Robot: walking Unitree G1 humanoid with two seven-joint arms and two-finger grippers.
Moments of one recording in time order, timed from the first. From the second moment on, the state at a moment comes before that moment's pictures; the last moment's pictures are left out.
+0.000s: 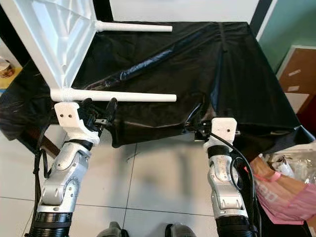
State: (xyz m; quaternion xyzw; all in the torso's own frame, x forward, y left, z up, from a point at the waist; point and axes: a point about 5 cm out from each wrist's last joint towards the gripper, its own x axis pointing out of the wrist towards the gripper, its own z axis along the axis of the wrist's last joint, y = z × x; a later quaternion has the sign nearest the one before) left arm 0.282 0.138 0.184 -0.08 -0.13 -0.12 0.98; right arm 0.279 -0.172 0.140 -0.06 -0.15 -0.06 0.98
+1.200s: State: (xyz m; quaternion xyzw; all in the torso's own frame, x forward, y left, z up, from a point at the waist) left arm 0.281 0.142 0.185 -0.07 -0.12 -0.13 0.98; right arm 0.273 -0.164 0.136 -0.05 -0.15 -0.07 0.99
